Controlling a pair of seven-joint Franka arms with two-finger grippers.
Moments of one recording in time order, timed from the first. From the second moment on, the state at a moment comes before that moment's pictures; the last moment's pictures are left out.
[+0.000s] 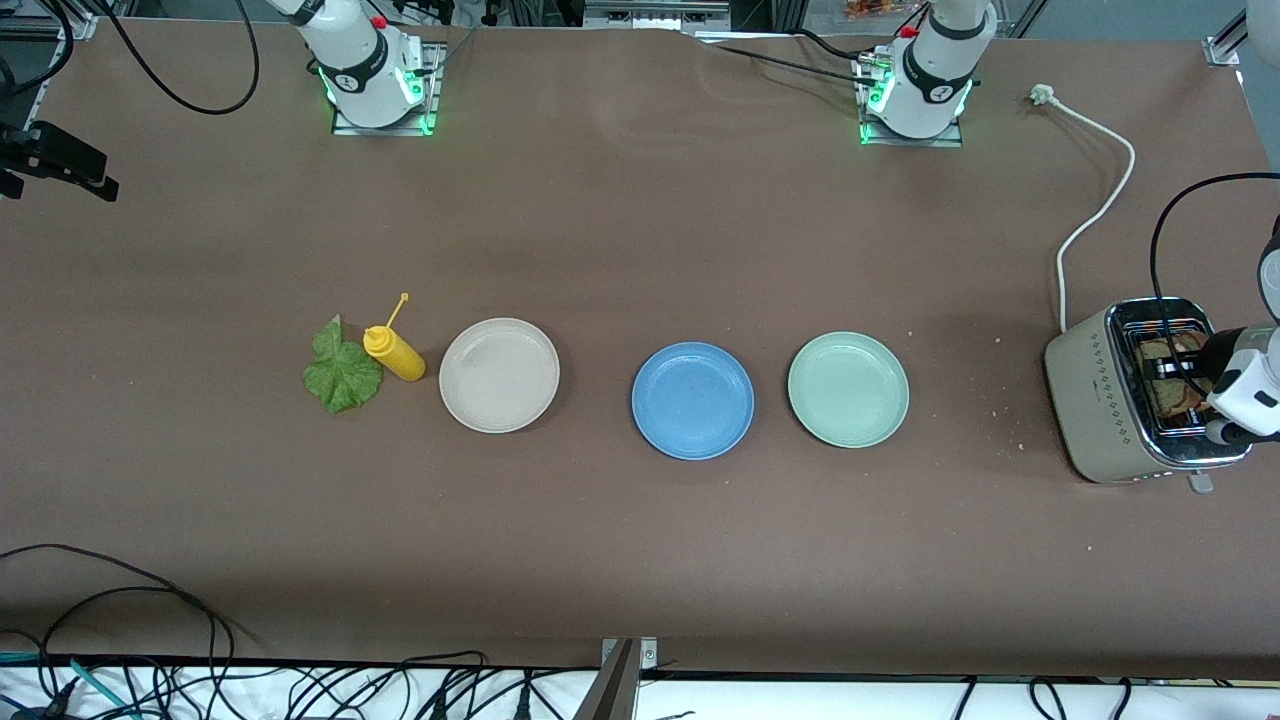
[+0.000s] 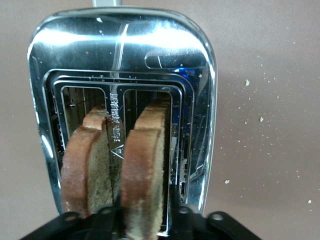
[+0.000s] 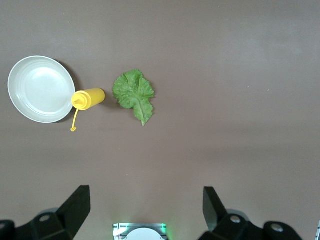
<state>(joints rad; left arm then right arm) 0.32 0.47 -0.07 -1.55 0.22 1.78 0.04 0.04 -0.02 -0.11 -1.53 -0.03 1.42 -0.07</state>
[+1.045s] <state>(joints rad) 0.33 0.35 -0.09 -1.44 0.19 1.62 0.12 0.04 -0.02 -0.11 -1.53 -0.03 1.42 -0.07</state>
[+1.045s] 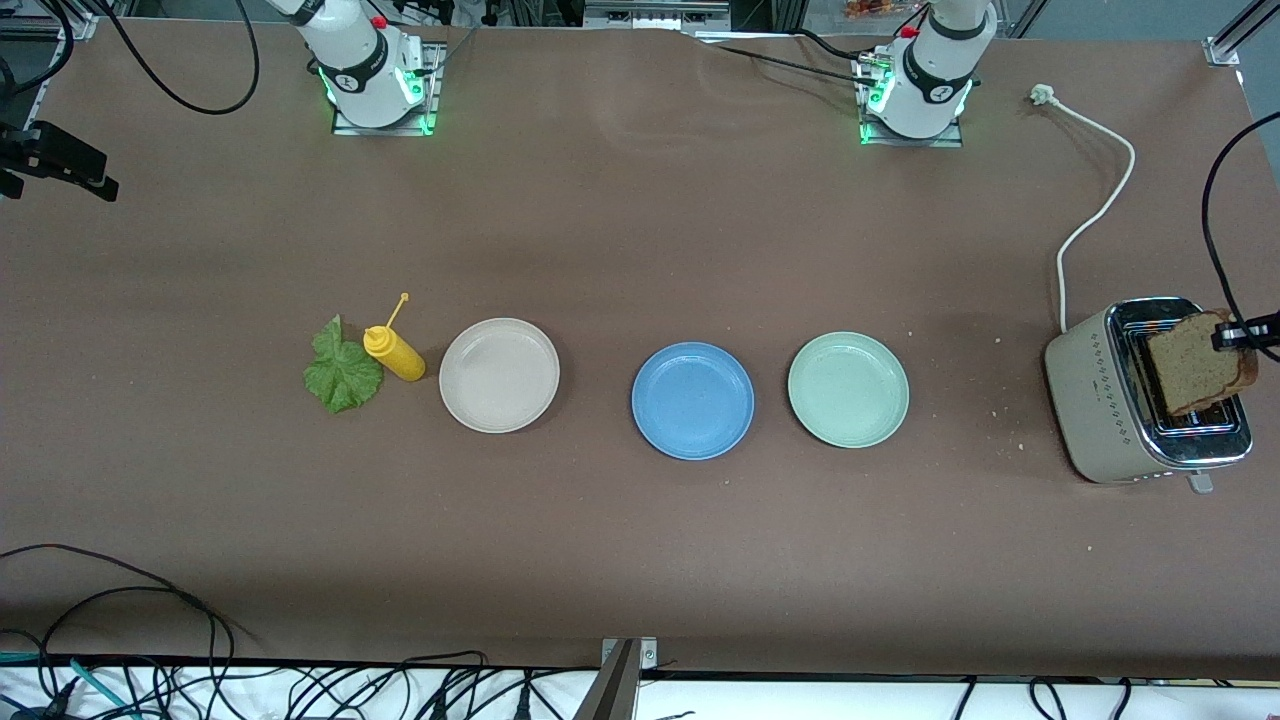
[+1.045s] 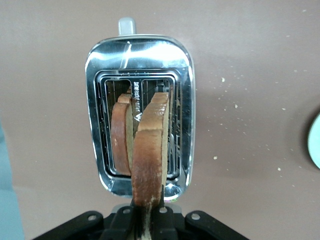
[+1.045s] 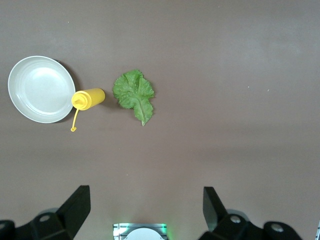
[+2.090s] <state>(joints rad) 0.19 0.33 -0.21 -1.37 0.17 1.51 0.02 0.04 -0.02 -0.11 -1.53 -0.03 1.42 -0.07</state>
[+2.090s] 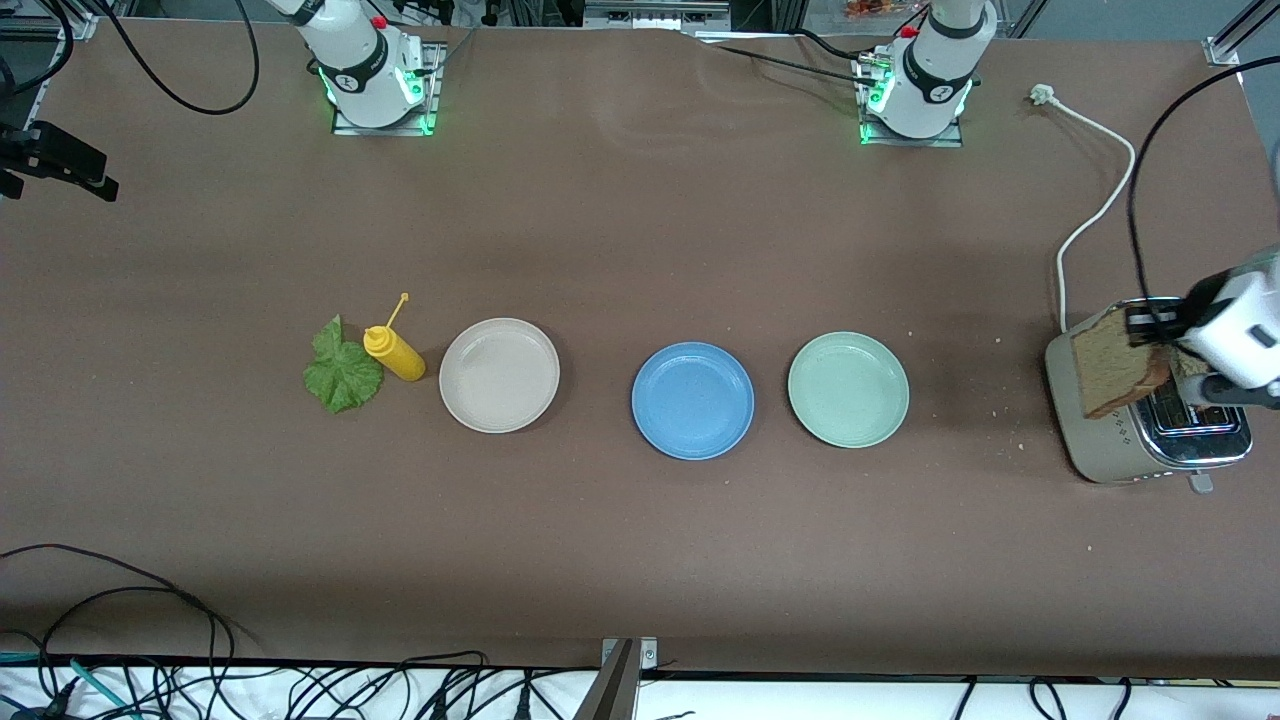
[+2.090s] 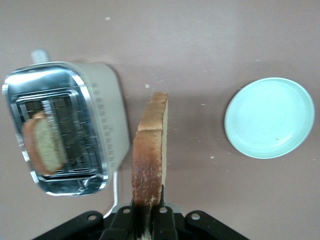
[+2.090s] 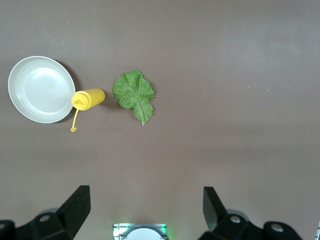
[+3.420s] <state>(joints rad) -0.35 0.63 0.00 -1.47 -0.71 2.03 -0.29 0.04 -0.02 -0.11 -1.52 -0.03 1.42 -0.07</state>
